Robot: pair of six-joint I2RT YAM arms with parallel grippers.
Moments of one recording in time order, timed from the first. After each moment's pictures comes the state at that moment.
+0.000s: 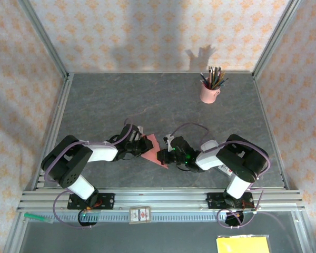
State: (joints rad) left arm -0.55 1.58 0.53 0.26 0.37 -1.05; right arm 0.88 1.68 0.48 0.56 -0.24 0.72
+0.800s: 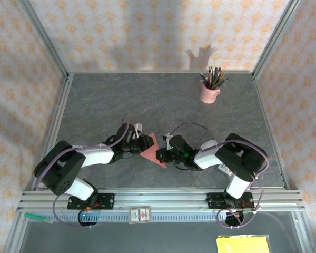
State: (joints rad) left arm -0.55 1.49 0.50 0.34 0.39 -1.04; right arm 0.88 1.70 0.52 0.52 -0.24 0.77
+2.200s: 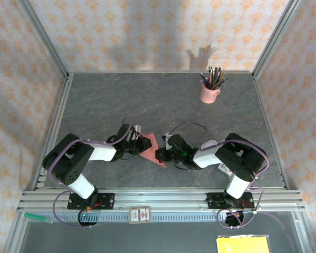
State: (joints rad) left arm -0.50 1.61 0.50 0.36 0.39 -0.98; right arm 0.88 1.70 0.54 0.48 -0.24 0.78
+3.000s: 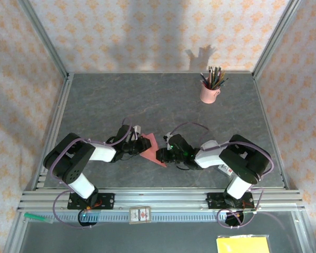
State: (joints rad) left arm -0.49 1.62 0.47 0.41 0.38 -0.96; right arm 0.88 1.65 0.53 0.41 -0.24 0.80
